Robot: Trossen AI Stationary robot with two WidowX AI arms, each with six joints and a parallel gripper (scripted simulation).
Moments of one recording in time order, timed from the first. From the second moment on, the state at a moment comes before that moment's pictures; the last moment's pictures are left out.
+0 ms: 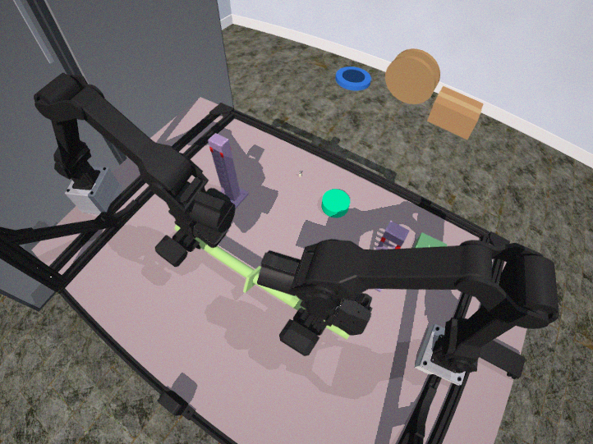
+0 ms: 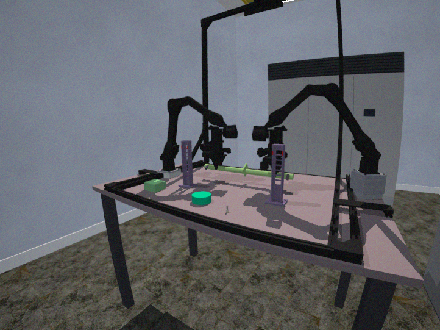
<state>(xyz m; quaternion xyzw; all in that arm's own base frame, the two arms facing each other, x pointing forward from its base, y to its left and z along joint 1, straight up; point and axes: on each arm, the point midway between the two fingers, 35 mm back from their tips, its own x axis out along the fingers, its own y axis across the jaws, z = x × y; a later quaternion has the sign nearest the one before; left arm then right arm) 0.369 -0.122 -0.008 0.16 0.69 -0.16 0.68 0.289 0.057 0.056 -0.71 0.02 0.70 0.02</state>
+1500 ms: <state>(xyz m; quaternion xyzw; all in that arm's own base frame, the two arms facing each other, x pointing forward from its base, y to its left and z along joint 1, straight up) 0.363 -0.132 -0.010 0.29 0.65 -0.03 0.70 0.290 0.069 0.054 -0.69 0.15 0.70 -0.11</state>
